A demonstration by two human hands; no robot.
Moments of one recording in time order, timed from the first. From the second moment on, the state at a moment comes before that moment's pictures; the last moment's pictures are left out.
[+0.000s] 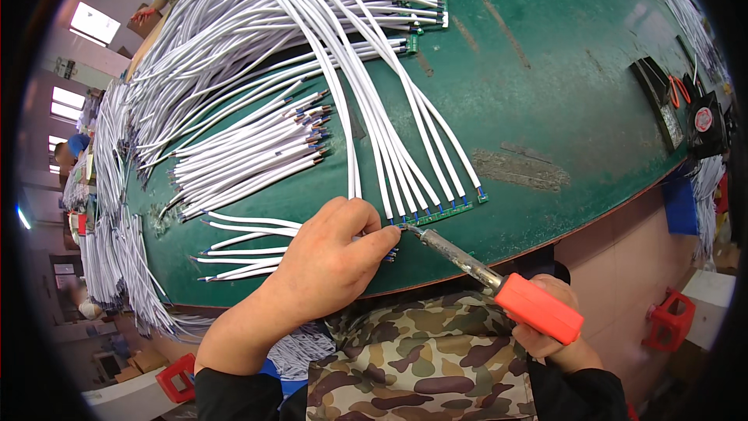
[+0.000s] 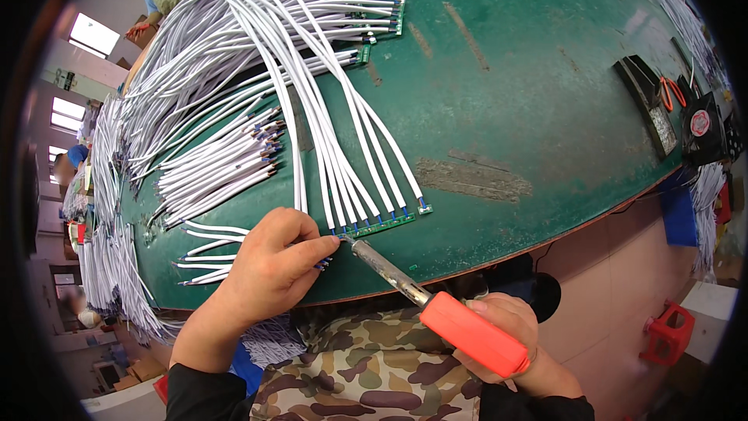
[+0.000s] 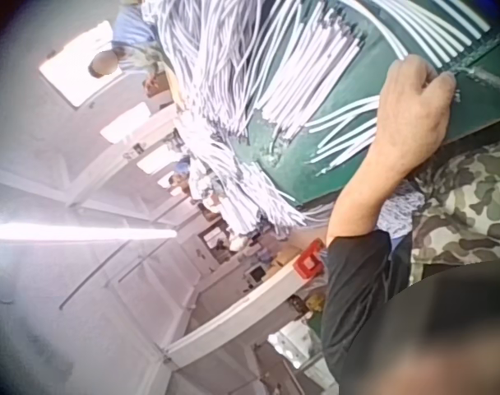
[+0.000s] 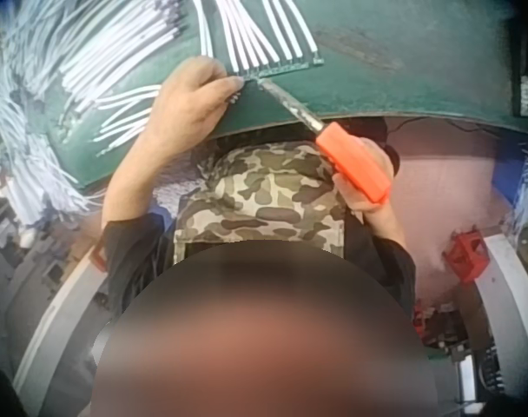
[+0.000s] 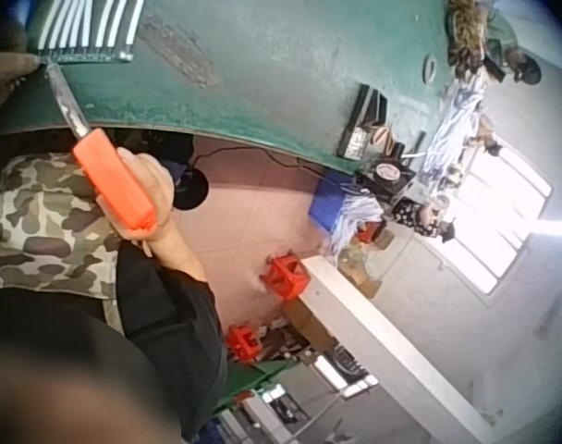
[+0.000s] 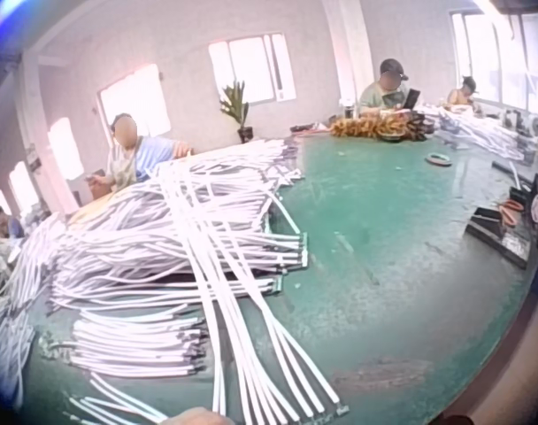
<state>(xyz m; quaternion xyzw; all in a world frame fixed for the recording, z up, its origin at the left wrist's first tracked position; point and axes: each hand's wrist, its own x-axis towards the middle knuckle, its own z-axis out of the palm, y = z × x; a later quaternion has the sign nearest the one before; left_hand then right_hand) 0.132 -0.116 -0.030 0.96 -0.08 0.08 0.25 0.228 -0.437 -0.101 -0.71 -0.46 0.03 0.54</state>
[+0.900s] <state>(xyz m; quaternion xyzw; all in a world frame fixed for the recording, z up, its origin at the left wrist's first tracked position) 0.135 -0.116 -0.026 0.96 -0.08 0.07 0.25 0.229 -0.442 -0.099 -0.70 -0.48 0.03 0.53</state>
